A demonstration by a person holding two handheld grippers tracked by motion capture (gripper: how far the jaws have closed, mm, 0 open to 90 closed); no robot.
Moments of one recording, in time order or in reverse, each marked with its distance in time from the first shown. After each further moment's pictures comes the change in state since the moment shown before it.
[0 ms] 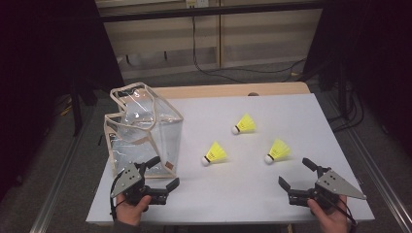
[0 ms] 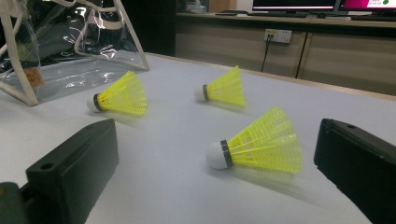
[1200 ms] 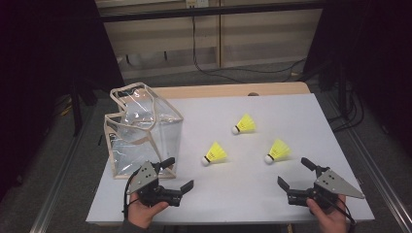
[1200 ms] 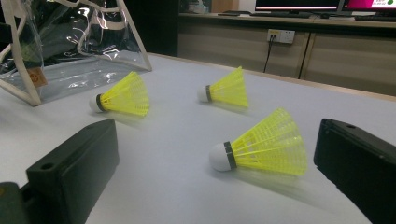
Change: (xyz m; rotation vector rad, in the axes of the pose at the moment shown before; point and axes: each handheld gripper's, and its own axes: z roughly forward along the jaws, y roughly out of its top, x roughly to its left) left arm -0.022 0.006 0.027 0.051 -0.055 -0.010; right arm 0.001 0.000 0.002 0.002 0.011 -0.003
